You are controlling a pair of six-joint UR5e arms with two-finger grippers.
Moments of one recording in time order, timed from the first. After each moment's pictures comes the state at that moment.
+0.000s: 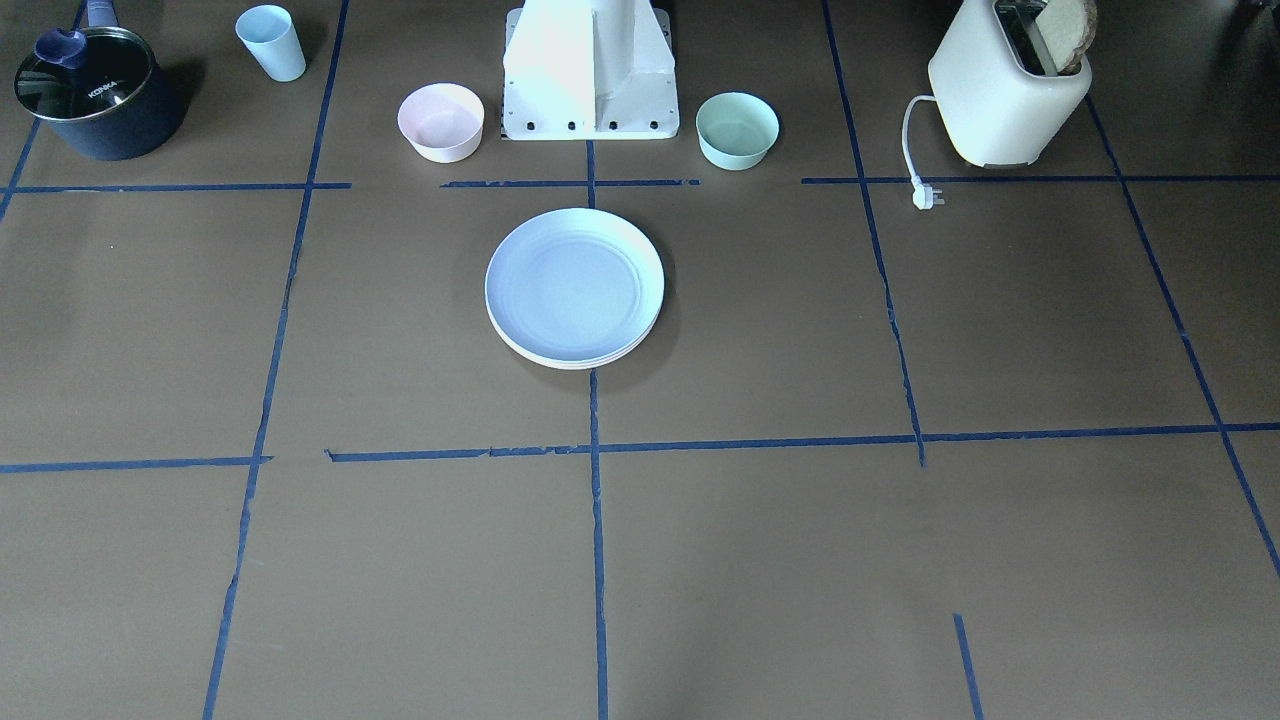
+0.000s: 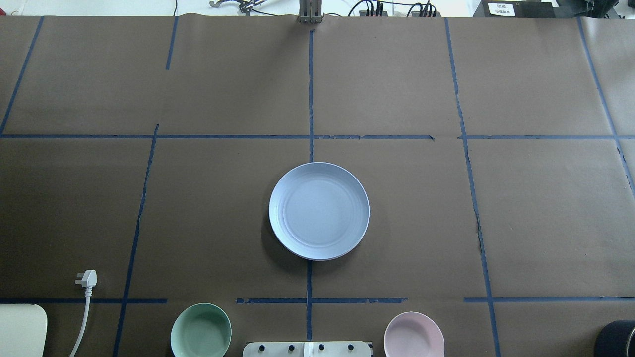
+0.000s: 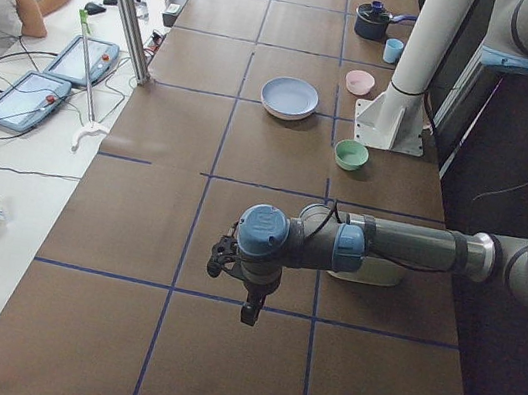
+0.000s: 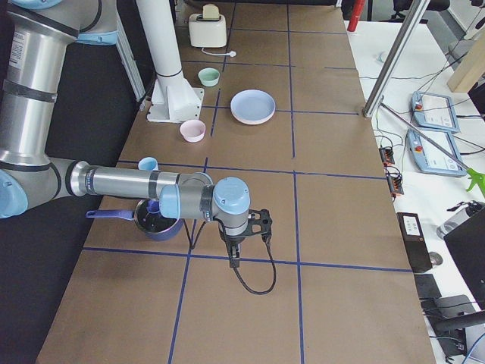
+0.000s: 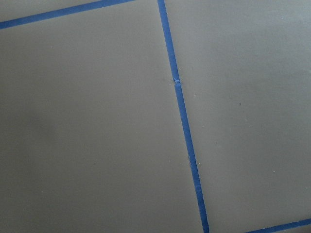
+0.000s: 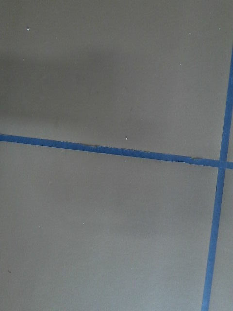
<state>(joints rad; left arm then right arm) -1.60 -1.31 -1.82 -1.47 -2.37 0.30 1.56 -1.87 1.82 -1.52 2.33 -0.09</state>
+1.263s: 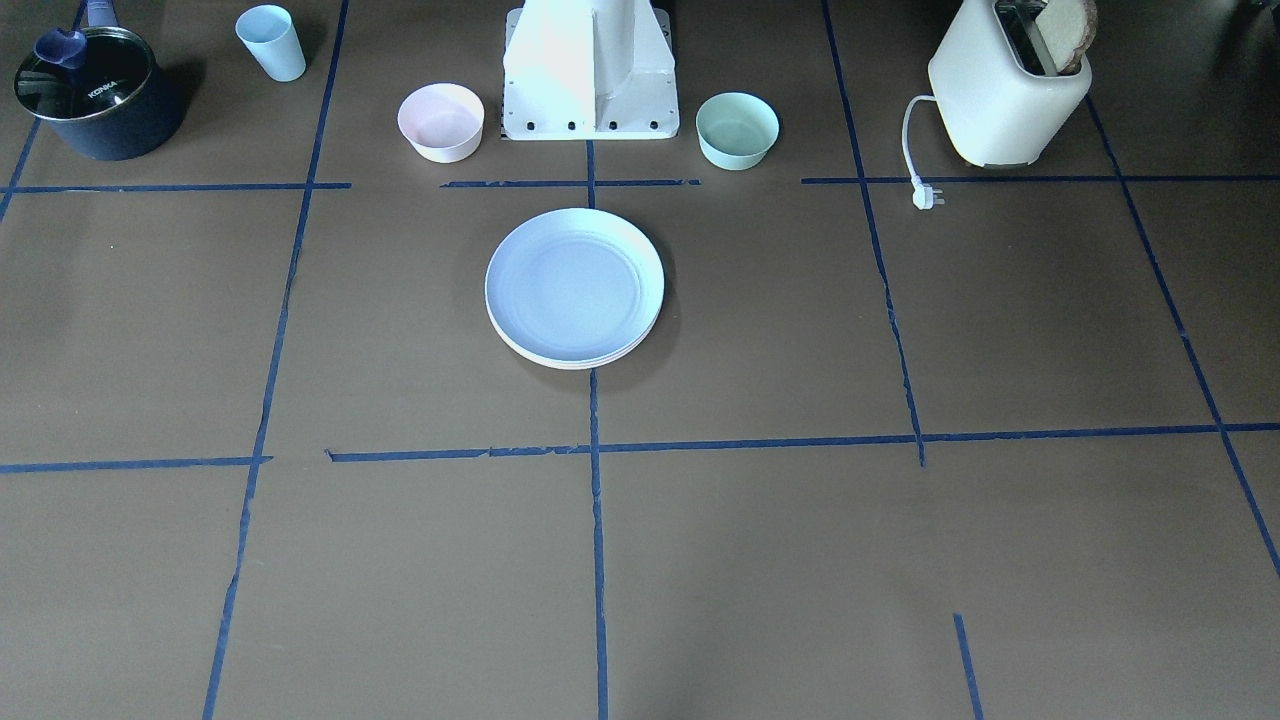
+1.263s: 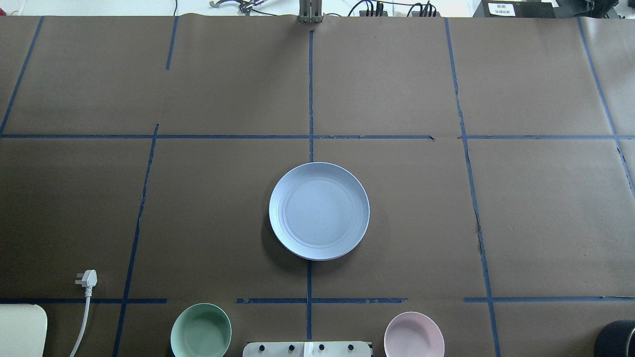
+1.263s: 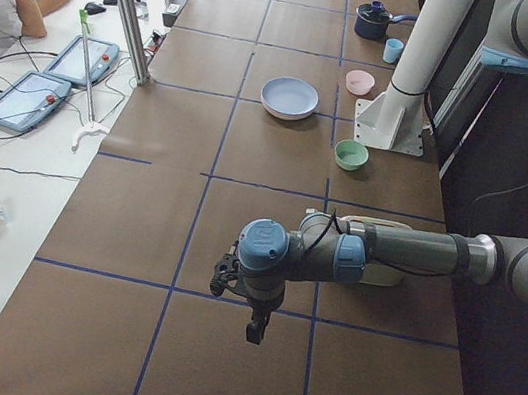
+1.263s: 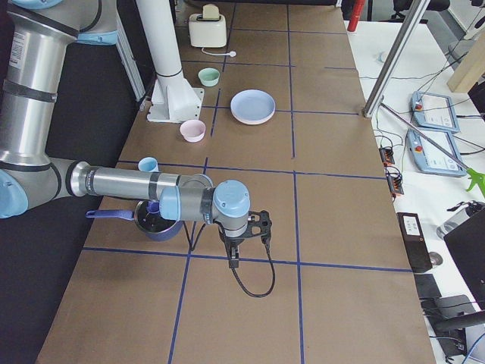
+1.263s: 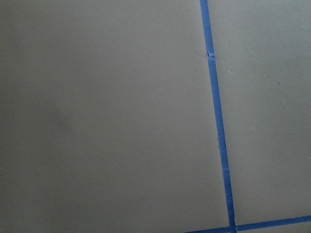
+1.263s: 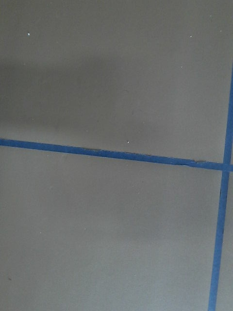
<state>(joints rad) -1.60 -1.30 -1.79 -1.47 -2.31 0.30 1.56 -1.86 1.81 -1.52 2.35 -0.09</state>
